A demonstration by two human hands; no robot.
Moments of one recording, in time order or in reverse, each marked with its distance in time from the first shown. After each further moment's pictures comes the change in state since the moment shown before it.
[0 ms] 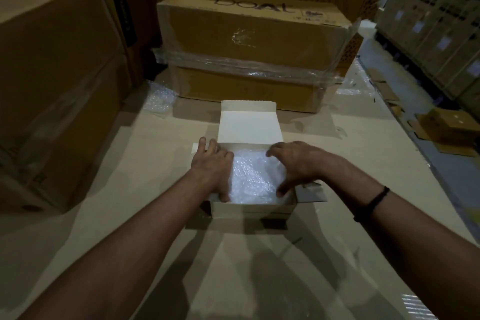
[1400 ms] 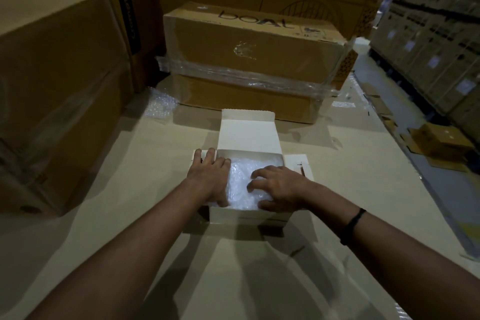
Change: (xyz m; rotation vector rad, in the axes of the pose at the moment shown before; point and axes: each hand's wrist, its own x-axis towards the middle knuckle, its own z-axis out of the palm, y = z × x) left_hand -0.005 -0.003 0.012 -0.063 -0.001 -0.017; right_hand 0.007 -0.018 0.043 -0.089 0.128 -0.256
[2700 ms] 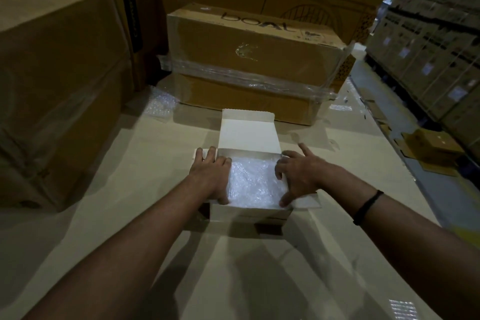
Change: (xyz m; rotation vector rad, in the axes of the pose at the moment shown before) left_hand 0.001 -0.001 0.003 -0.010 0.024 0.002; right_hand -0.013 0.030 -0.030 -0.137 -0.262 0.239
